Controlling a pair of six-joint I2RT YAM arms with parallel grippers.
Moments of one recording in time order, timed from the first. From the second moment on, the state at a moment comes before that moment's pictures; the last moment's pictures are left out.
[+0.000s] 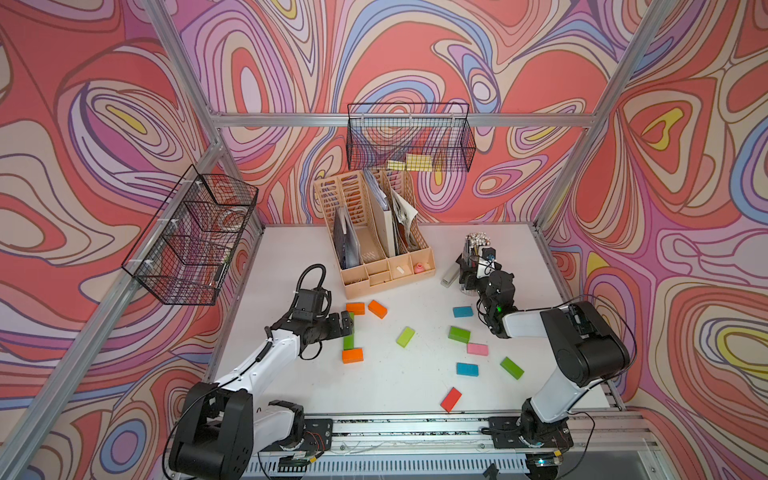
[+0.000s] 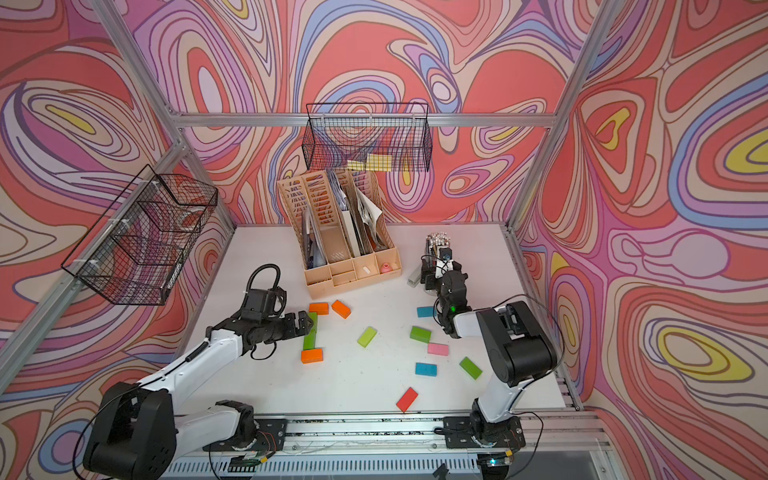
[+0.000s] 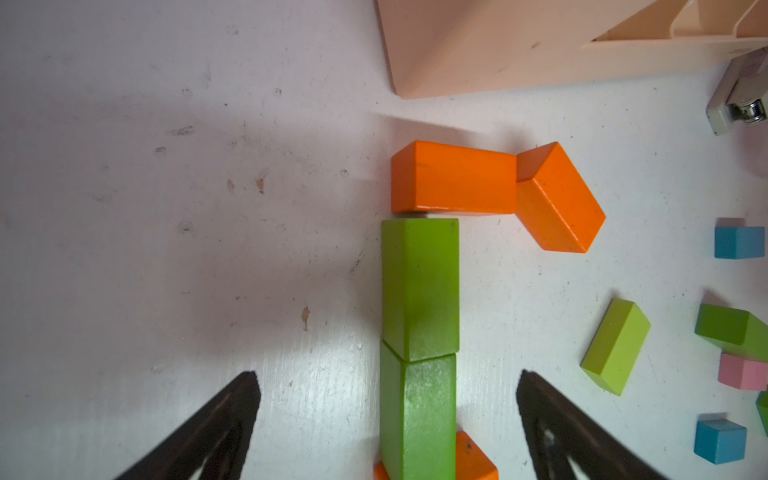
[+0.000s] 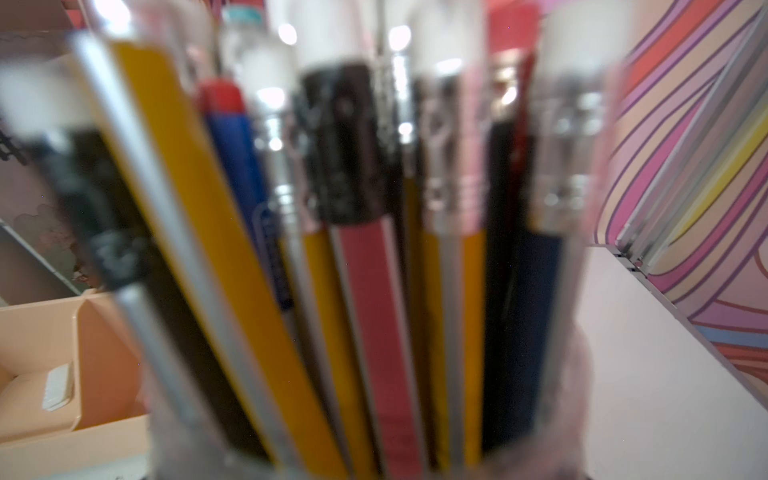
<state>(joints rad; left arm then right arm) -0.20 1.20 0.59 -0.40 0.19 -0.44 0.22 1.73 0.61 0.99 0.16 0.00</state>
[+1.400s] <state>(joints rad) -0.20 1.21 0.59 -0.40 0.19 -0.44 0.17 1.99 0.57 1.46 0.36 -0.08</state>
